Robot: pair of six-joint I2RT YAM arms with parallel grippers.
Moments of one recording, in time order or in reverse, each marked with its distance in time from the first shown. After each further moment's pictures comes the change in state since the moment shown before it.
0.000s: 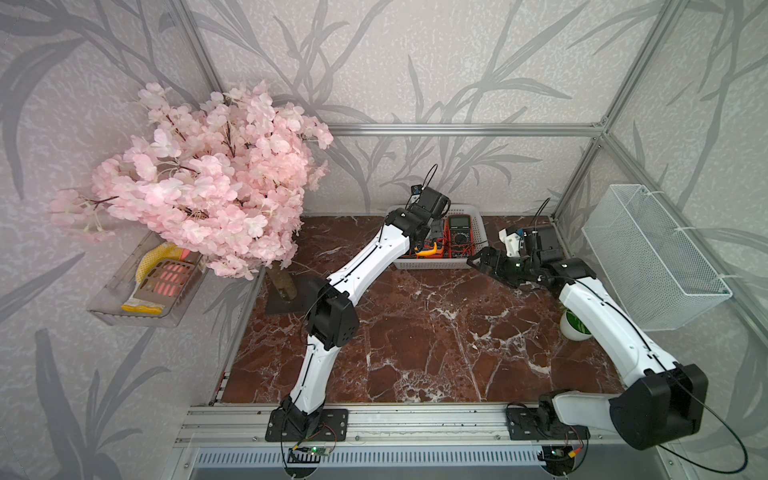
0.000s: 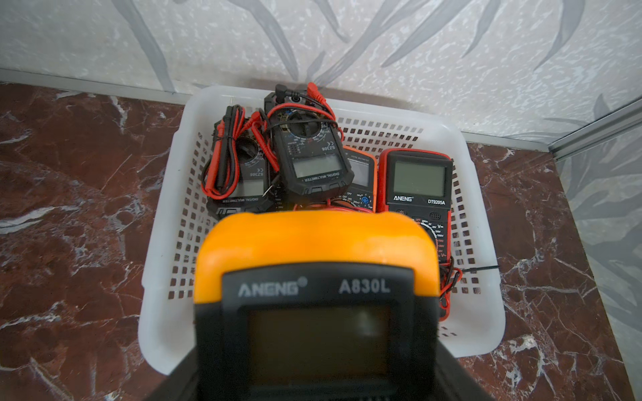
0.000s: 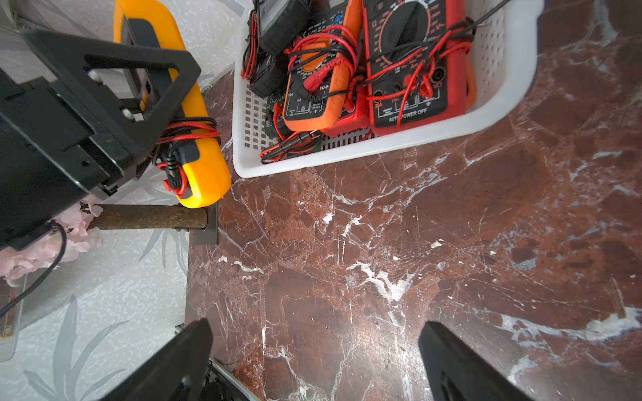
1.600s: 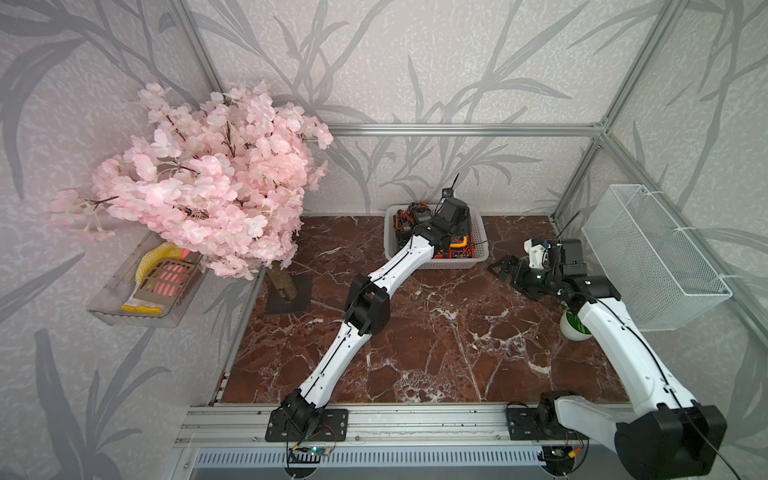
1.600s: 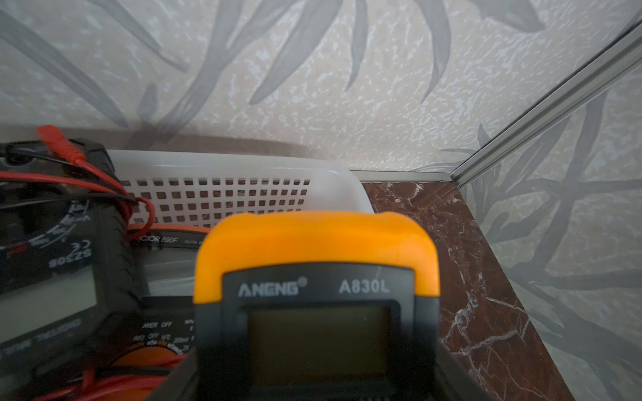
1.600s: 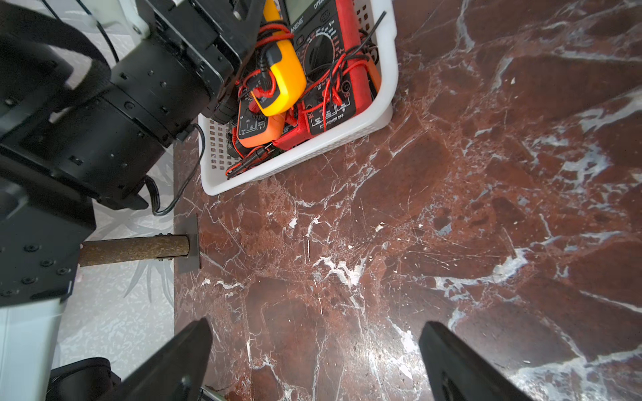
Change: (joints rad) left arm -0.029 0.460 0.378 0.383 0.126 0.094; right arm -0.133 -0.162 -0.121 -0.061 0.030 -0.005
